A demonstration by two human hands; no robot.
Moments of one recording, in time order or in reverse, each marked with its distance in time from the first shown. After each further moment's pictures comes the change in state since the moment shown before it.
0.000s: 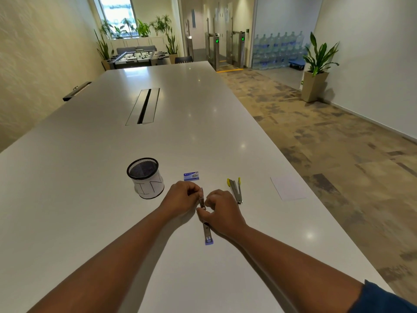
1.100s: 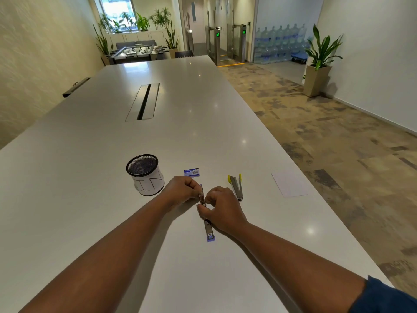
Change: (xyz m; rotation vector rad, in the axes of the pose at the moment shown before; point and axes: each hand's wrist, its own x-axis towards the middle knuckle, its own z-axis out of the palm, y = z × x) left_hand 0.015 -0.003 -0.007 -0.221 -0.099 -0.260; right_hand 0.002 0.003 0.002 -0.026 0.003 0.001
